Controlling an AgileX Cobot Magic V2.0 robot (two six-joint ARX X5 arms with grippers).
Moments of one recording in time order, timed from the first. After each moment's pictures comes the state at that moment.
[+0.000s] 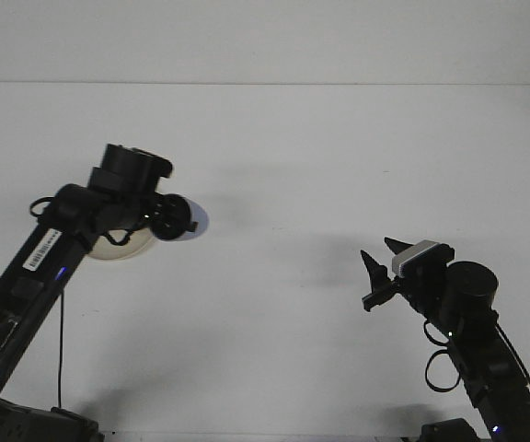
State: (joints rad) left arm -0.31 1.52 1.58 -0.88 0.08 0.06; right arm 0.16 0.83 0.65 -0.19 -0.37 -0.08
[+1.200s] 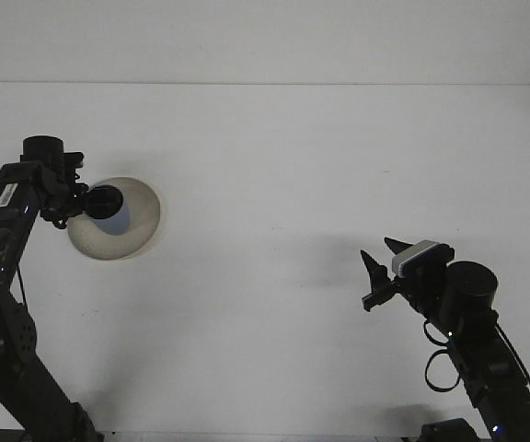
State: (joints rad) left arm 0.17 1.86 1.60 -0.80 0.11 0.10; right arm 0.16 0.83 0.65 -0.19 -0.37 -0.08
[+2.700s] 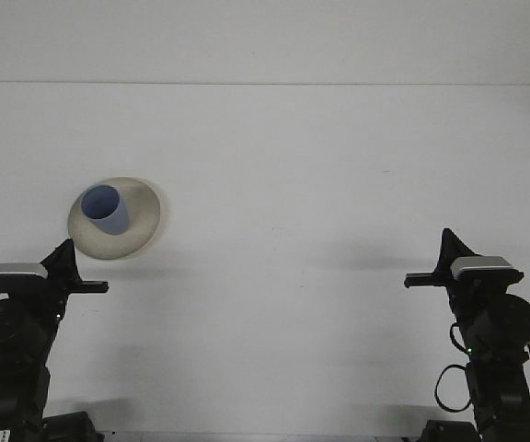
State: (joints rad) left arm 0.17 0.56 0.50 0.07 0.16 0.00; right arm -0.05 0.65 0.51 0.06 -0.13 0.07
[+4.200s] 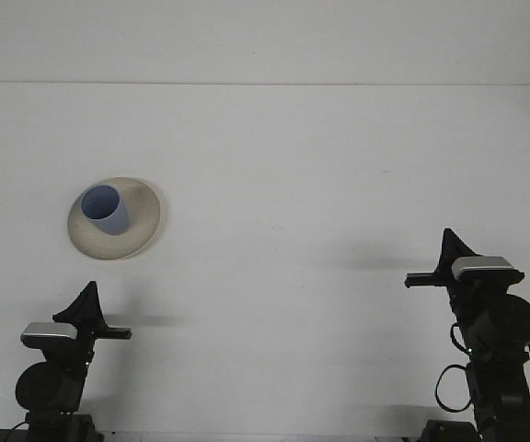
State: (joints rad) left arm 0.01 0.00 0.03 0.10 0.02 -0.01; right arm -0.05 0.65 0.51 0.07 -0.13 0.07
